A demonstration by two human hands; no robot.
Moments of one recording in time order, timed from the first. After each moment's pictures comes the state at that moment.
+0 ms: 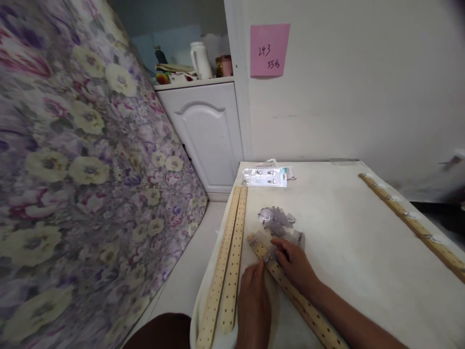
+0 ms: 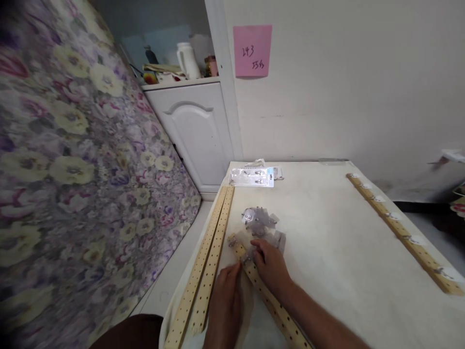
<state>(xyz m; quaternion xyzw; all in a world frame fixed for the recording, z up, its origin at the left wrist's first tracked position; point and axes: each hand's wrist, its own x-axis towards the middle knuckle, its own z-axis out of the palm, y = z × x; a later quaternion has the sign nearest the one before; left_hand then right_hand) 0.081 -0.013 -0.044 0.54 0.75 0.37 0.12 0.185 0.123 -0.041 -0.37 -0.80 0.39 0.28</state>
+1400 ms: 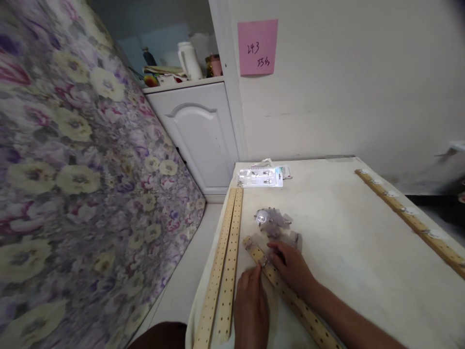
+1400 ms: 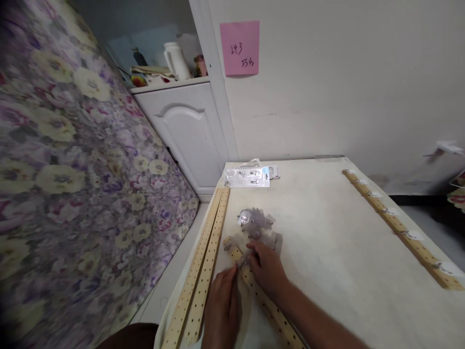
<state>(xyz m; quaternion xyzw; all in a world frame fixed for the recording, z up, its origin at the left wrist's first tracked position) 0.079 -0.013 -0.040 0.56 0.75 0.35 0.07 0.185 0.124 -0.037 -0.37 -0.80 0.39 0.27</state>
